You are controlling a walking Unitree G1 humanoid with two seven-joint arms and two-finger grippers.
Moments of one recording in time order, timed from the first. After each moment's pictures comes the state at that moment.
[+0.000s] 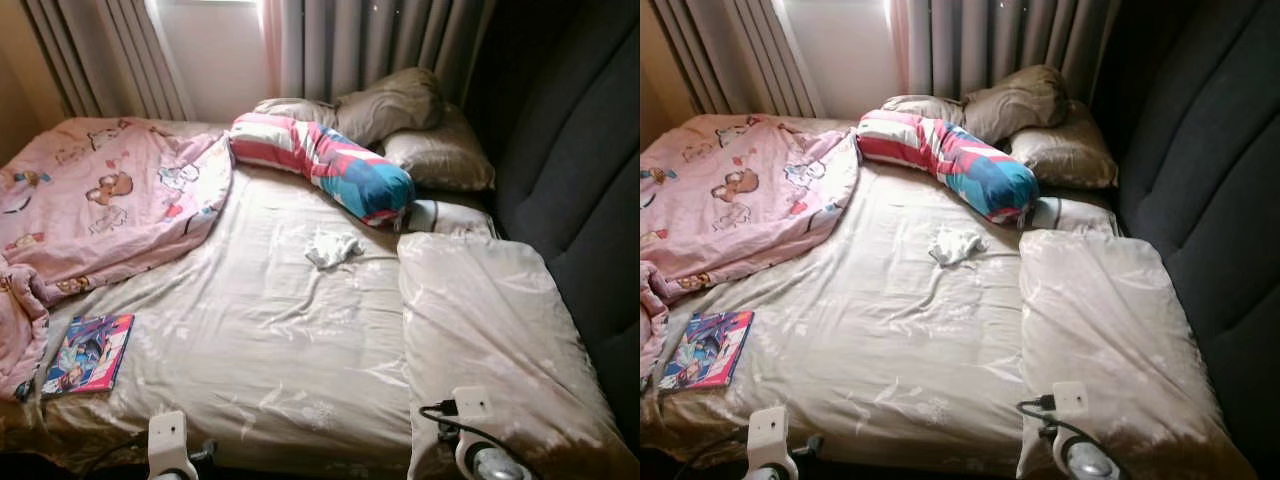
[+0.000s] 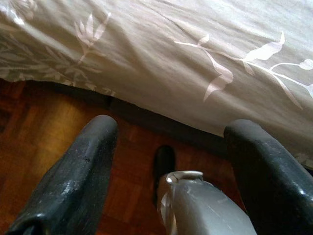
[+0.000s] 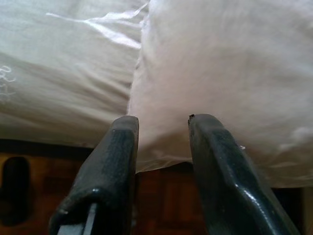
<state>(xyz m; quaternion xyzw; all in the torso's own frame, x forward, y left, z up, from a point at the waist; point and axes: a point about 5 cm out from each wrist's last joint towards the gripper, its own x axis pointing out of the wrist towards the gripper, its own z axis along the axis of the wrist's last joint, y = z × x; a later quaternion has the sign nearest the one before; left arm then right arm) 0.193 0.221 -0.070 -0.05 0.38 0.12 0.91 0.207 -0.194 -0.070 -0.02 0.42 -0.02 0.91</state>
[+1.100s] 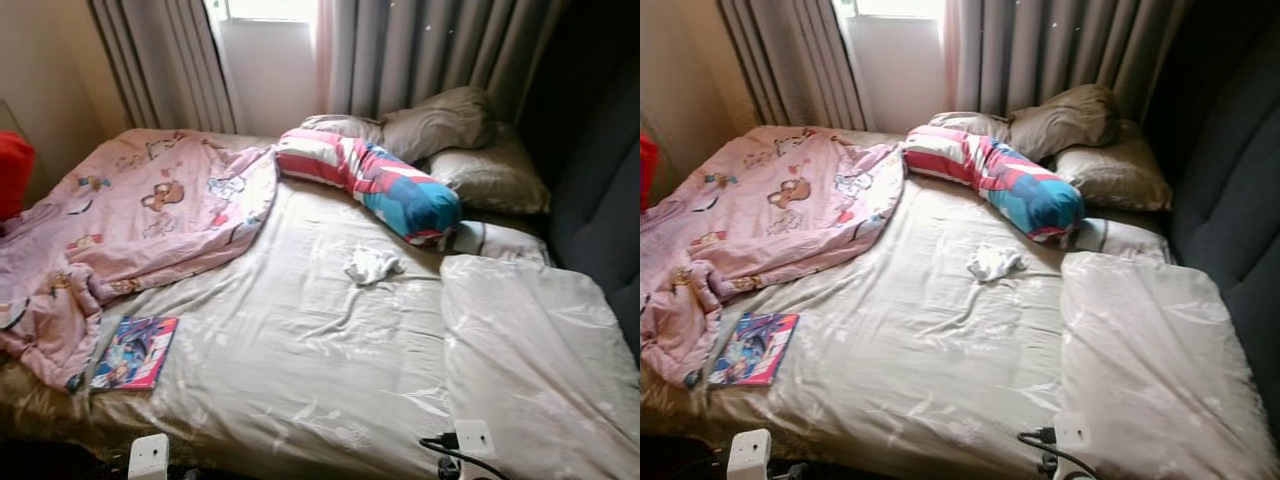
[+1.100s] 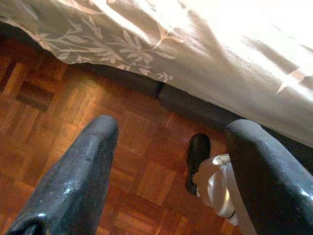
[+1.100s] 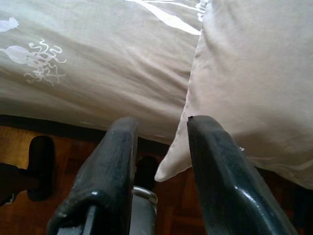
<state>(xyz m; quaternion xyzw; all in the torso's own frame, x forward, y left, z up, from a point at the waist) 0.173 0.244 -0.076 -0.03 0.43 0.11 0.90 0.177 -0.203 -0.085 -0.02 0.47 -0.03 0.88</state>
